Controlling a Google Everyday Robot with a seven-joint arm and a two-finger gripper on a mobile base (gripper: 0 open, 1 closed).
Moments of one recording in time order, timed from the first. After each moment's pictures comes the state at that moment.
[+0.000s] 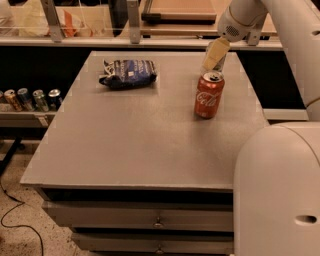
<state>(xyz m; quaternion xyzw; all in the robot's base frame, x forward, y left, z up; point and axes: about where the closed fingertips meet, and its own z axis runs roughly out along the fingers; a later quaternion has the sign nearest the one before) 0.763 -0.194 0.925 -0.52 0.81 -0.02 0.28</state>
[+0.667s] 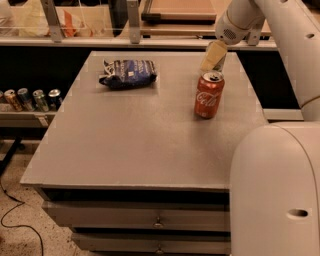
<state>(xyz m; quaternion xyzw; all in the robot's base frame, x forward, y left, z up) 0.766 -0.190 0.914 -0.51 0.81 -0.01 0.28</state>
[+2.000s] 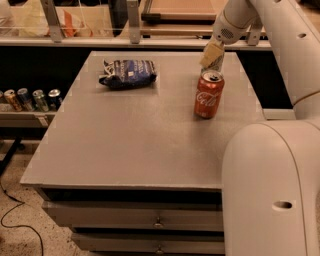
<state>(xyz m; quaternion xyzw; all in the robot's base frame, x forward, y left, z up) 0.771 -0.186 0.911 -0.52 0.81 -0.01 0.27</state>
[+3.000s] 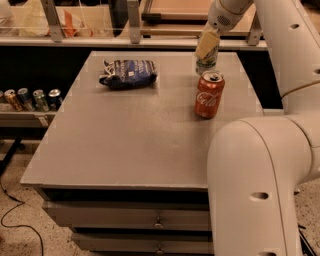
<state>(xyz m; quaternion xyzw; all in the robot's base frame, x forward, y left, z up) 0.774 -0.167 0.948 -0.55 0.78 -0.03 0.28</state>
